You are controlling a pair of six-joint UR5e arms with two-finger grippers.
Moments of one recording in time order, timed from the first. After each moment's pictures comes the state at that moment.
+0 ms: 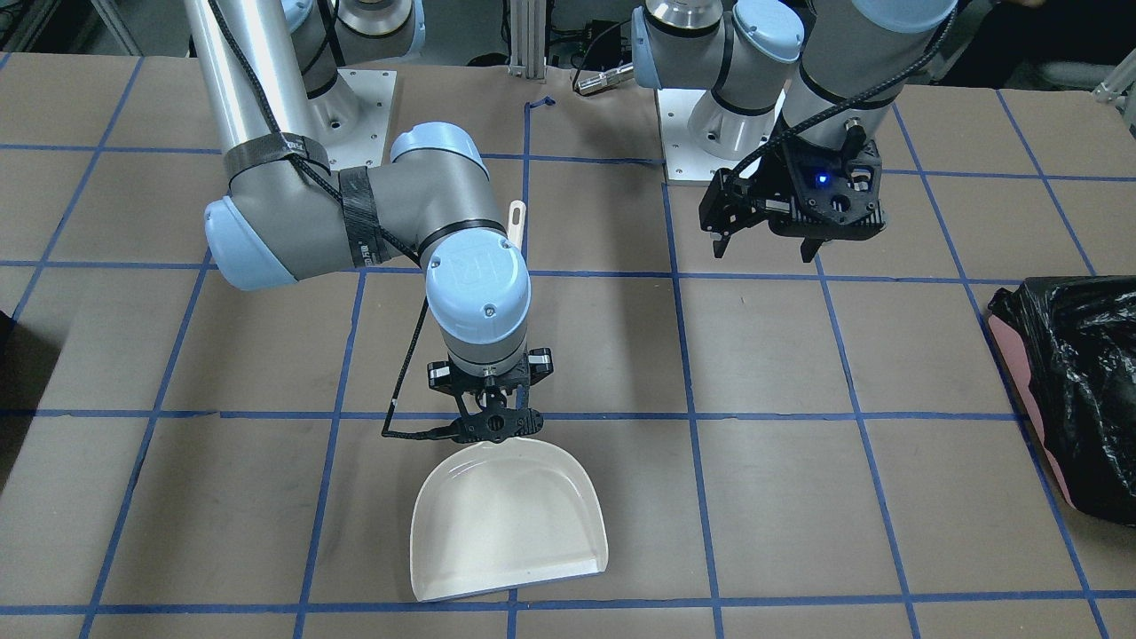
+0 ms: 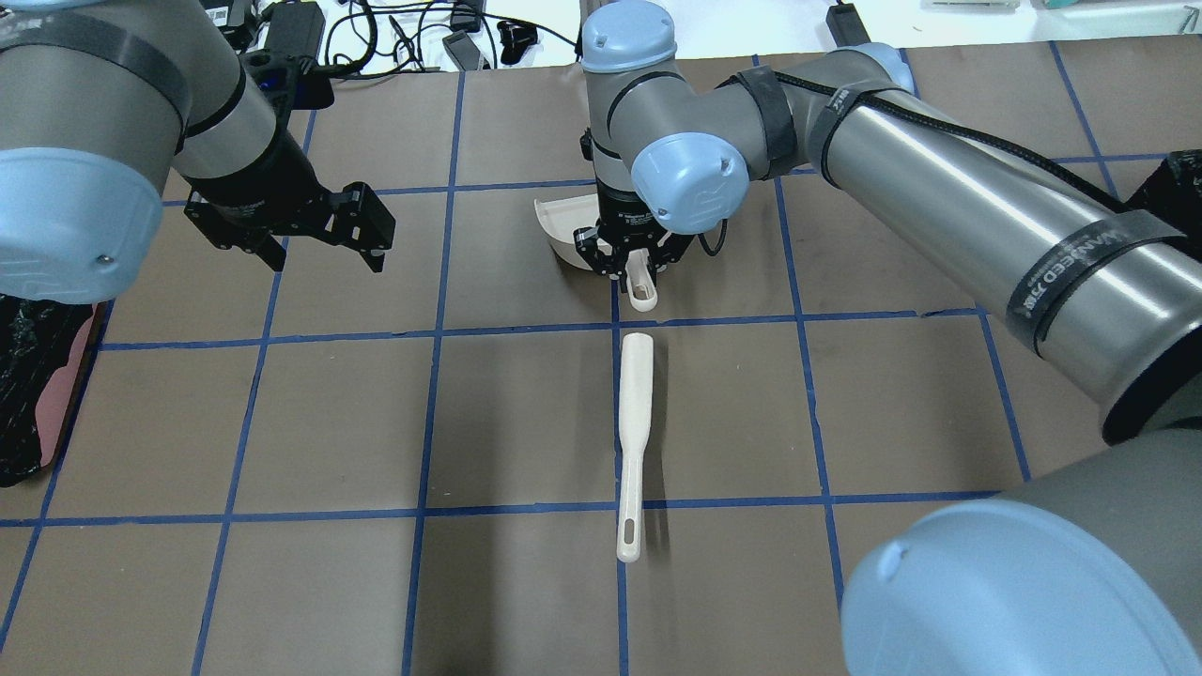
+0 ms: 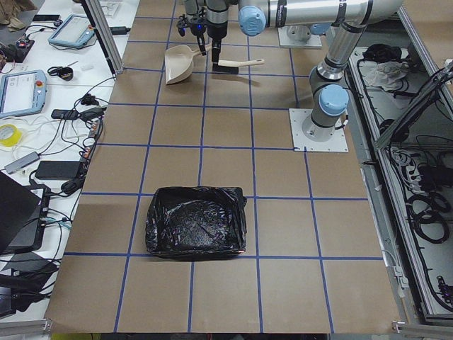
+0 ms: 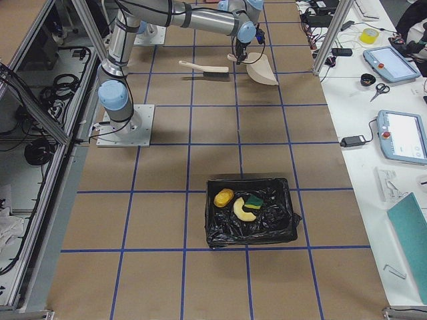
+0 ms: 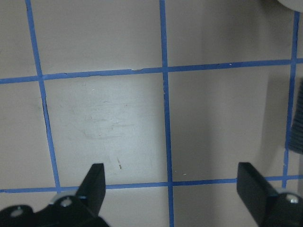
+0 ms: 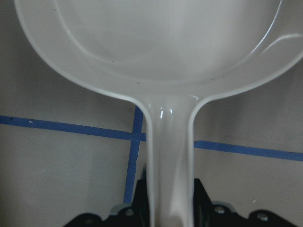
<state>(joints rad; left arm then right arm) -1.56 -1.54 -1.71 -1.43 1.59 0.06 1.90 -1.04 1.42 -1.81 -1.53 0.18</state>
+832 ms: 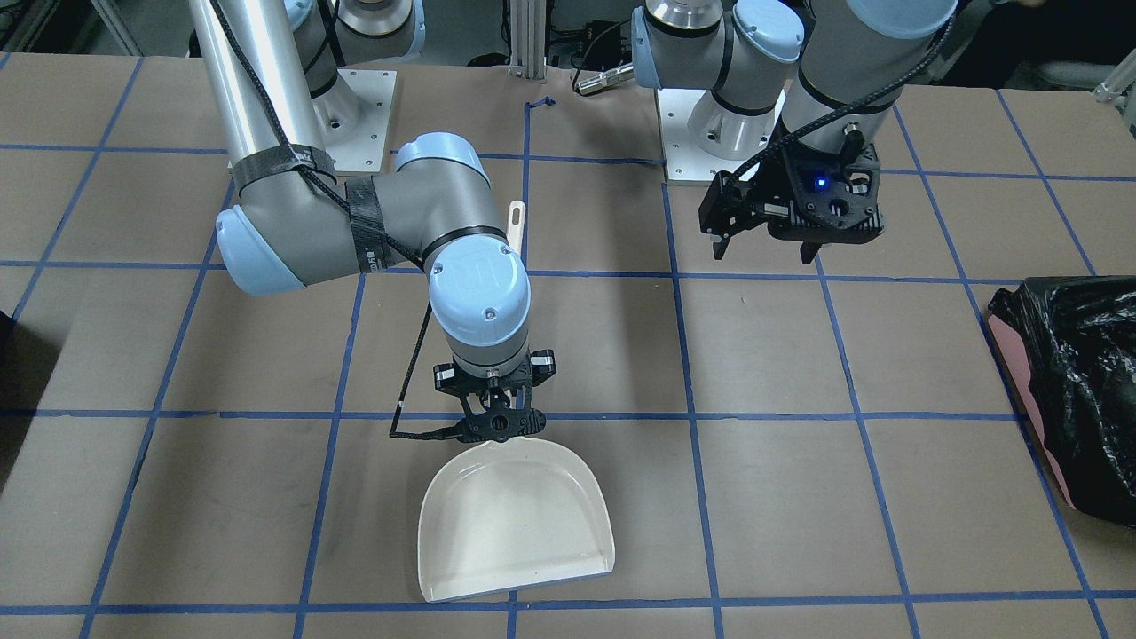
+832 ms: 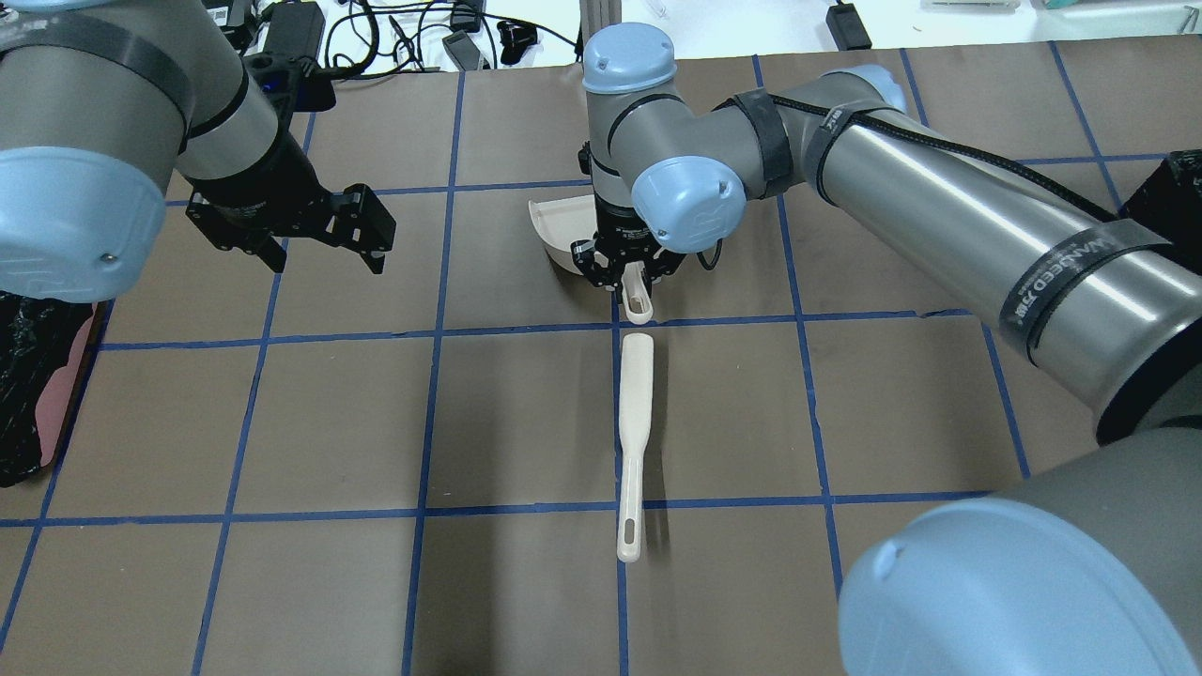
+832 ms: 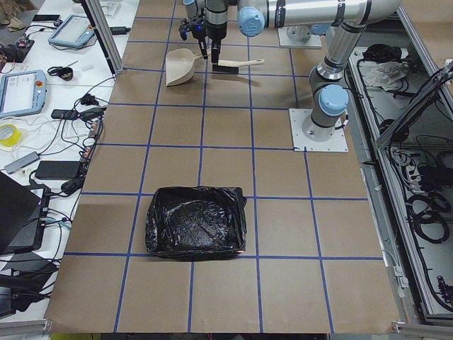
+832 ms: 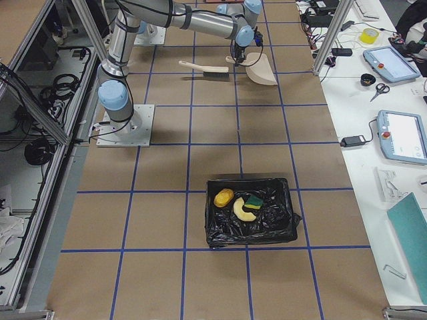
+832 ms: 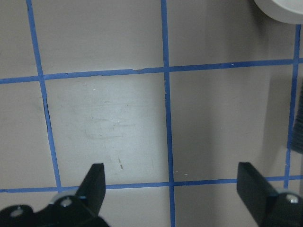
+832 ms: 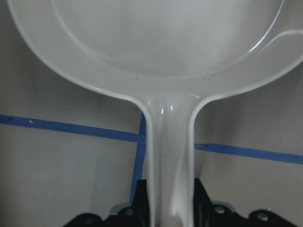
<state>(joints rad) -1.56 -1.55 -1.71 -1.44 1.59 0.06 1.90 -1.04 1.47 -1.87 -1.52 0.18</state>
